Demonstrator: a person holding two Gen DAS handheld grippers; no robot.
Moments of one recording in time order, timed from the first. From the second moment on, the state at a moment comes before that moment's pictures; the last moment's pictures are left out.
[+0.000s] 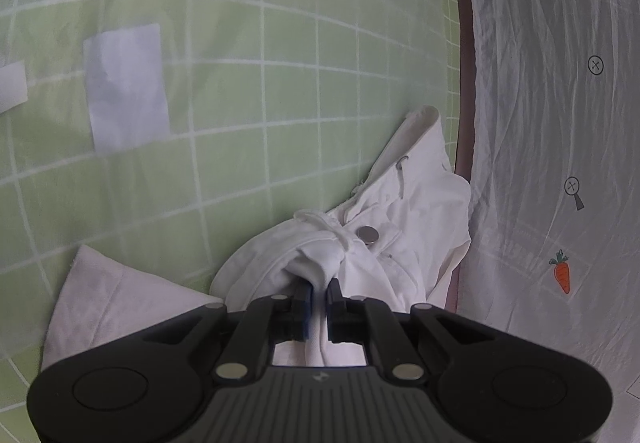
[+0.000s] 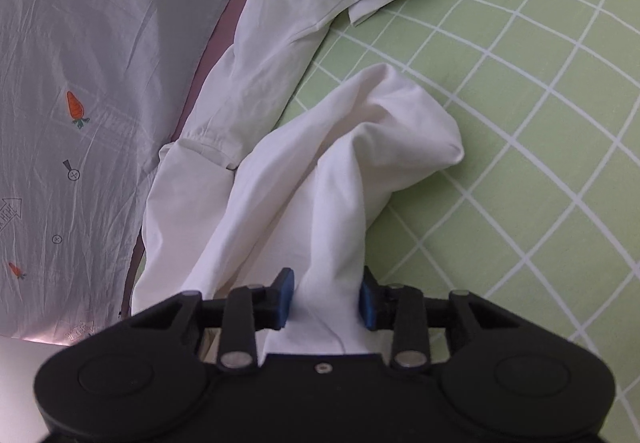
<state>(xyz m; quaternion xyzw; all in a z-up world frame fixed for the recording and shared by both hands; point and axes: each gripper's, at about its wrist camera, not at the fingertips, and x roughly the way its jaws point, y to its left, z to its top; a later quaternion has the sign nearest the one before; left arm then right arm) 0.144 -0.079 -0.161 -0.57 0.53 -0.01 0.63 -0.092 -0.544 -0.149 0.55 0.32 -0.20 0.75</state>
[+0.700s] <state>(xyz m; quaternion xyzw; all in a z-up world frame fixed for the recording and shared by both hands) 0.155 -0.073 -0.163 -0.57 0.53 0.01 0.63 -0.095 -0.624 -0.102 0.31 0.38 -0.29 0.82</state>
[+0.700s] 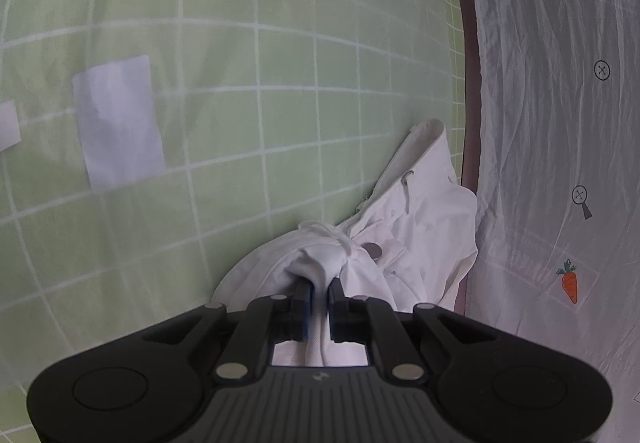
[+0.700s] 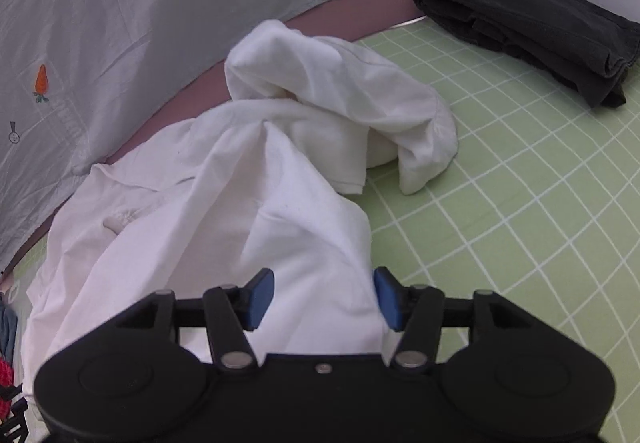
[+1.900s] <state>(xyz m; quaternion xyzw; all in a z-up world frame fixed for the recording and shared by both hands) 0.086 0.064 -0.116 -0.47 0.43 0.11 0.76 -0.198 -0.494 -0.110 0.17 0.39 -0.29 0.85</state>
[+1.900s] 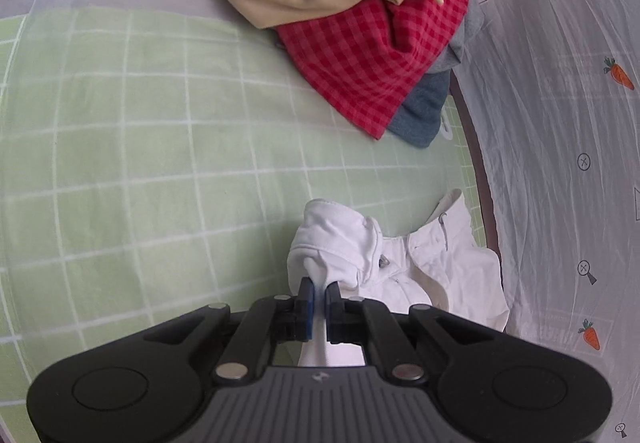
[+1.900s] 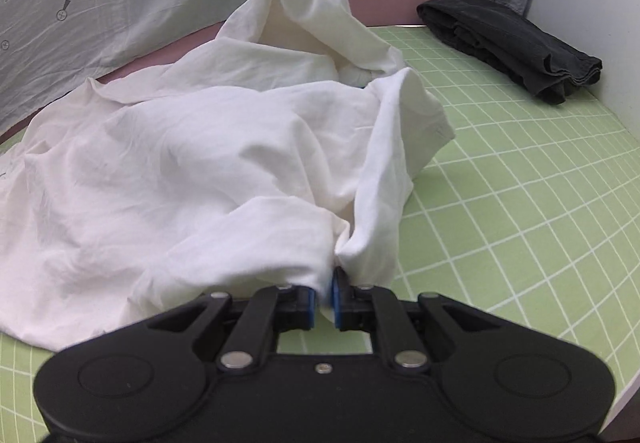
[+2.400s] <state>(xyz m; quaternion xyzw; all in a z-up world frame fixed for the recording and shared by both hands) 0.057 0.062 -0.079 -0.27 0.46 0.15 0.83 -0.238 -0.479 -0.069 0.27 0.33 -0.29 0.86</state>
